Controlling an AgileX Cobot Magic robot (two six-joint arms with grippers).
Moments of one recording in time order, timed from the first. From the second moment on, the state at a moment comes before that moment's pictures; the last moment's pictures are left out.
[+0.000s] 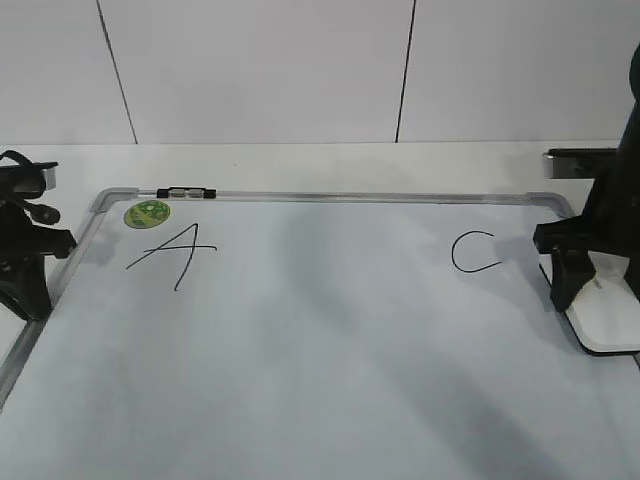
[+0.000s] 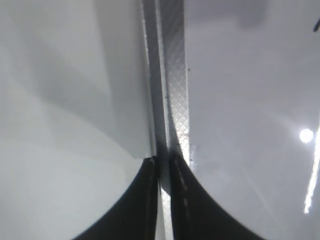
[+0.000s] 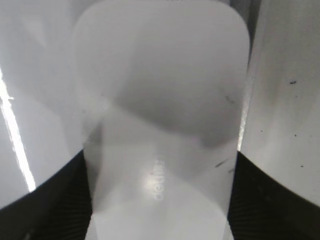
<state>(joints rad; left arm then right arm) -0.03 1.97 -1.28 -0.20 1.04 0.17 0.09 1.87 -1.29 0.00 1.13 0.07</state>
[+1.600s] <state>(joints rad) -0.03 1.97 -1.28 -0.20 1.04 0.17 0.09 1.87 -1.48 0.04 1.20 0.07</state>
